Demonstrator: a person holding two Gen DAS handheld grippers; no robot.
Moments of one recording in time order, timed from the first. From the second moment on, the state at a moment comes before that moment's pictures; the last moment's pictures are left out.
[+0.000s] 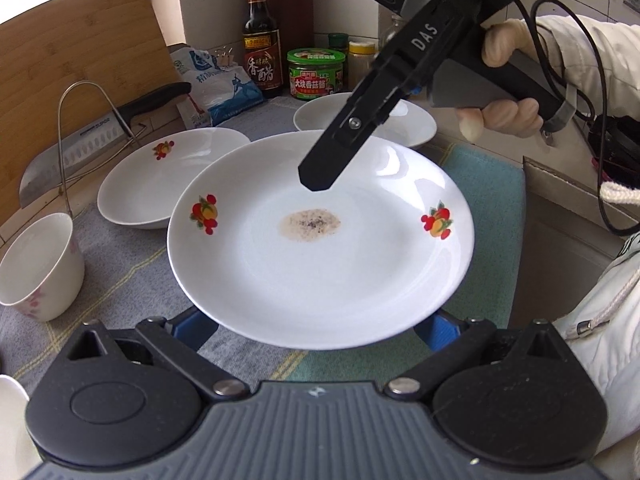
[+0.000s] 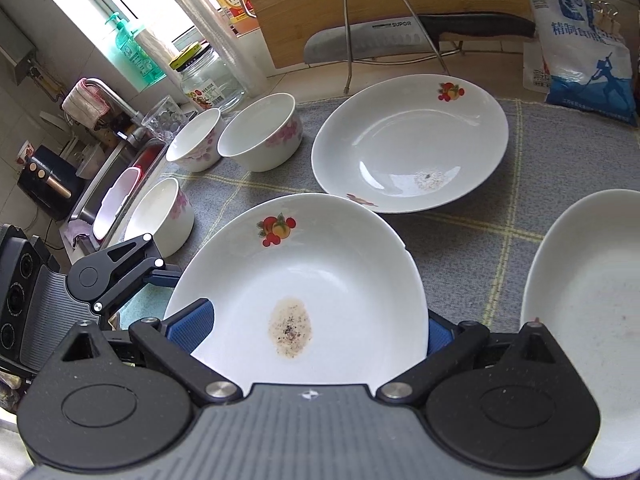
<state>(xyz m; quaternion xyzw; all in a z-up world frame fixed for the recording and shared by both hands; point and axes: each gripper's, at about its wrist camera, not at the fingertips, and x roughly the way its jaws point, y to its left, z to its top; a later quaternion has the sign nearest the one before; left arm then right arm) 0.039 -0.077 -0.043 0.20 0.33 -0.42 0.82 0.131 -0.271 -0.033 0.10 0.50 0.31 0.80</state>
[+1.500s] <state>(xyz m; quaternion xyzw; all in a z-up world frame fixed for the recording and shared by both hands) 0.109 -0.230 -0.053 0.22 0.31 -0.48 0.79 0.160 -0.437 -0.055 0.16 0.47 0.20 0.84</state>
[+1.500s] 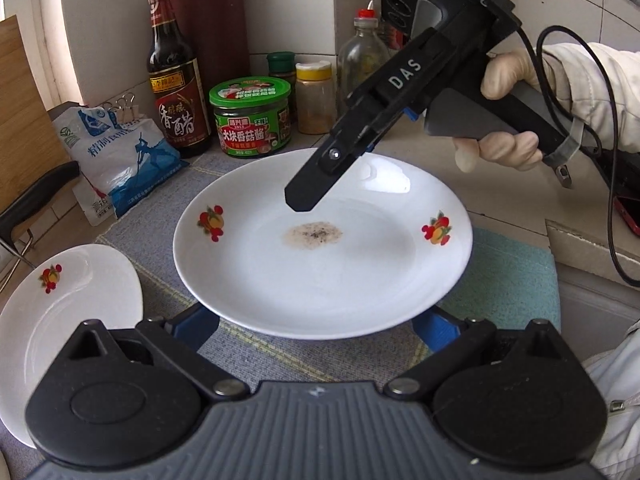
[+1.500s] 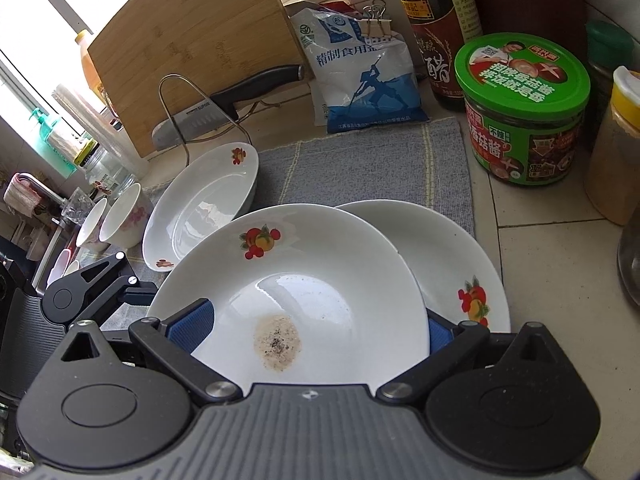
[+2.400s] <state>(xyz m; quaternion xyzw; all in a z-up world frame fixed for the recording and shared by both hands) 0.127 -0.257 -0.065 0.26 0.34 -0.48 0.77 0.139 -0.462 -0.057 0.18 0.47 0.17 0.84</state>
